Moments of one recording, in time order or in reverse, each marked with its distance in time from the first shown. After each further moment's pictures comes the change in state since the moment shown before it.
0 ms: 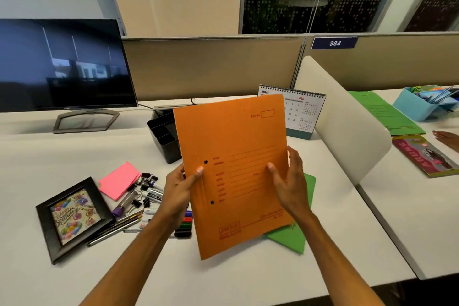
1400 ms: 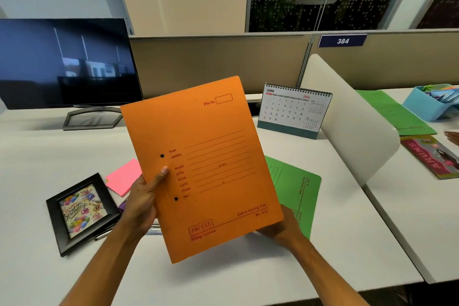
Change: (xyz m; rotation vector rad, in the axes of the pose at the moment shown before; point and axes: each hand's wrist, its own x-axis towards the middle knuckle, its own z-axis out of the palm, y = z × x) left_hand -0.012 0.004 -0.063 -0.124 0.151 -0.096; right_hand -0.055 0.041 0.030 -0.265 -0.548 0.066
